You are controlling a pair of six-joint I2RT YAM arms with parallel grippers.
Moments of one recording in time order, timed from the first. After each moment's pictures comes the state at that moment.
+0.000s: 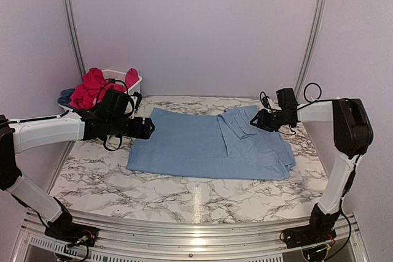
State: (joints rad) left arm -0.60 1.47 1.00 -0.22 -0.11 -0.28; right arm 0.14 1.88 1.22 -0.16 -0.42 0.34
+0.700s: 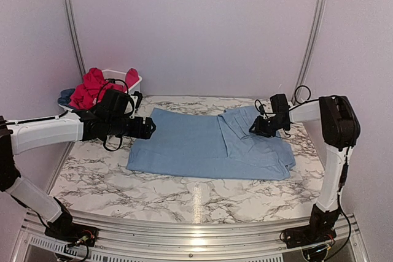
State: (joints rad) left arm -0.62 1.45 1.00 -0.22 -0.11 -0.28; right arm 0.14 2.06 1.31 -0.20 -0.35 0.31
